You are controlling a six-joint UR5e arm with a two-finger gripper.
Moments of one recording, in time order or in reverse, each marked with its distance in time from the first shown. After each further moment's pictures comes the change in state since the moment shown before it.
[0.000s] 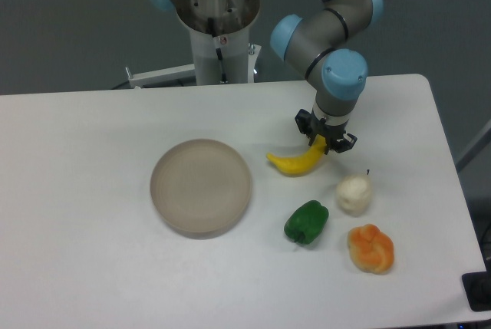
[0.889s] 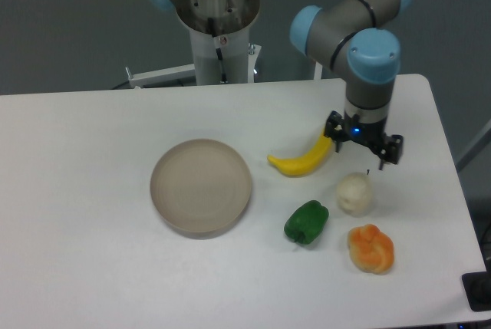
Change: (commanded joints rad) arm -0.020 -0.066 0.363 0.000 -0.012 -0.015
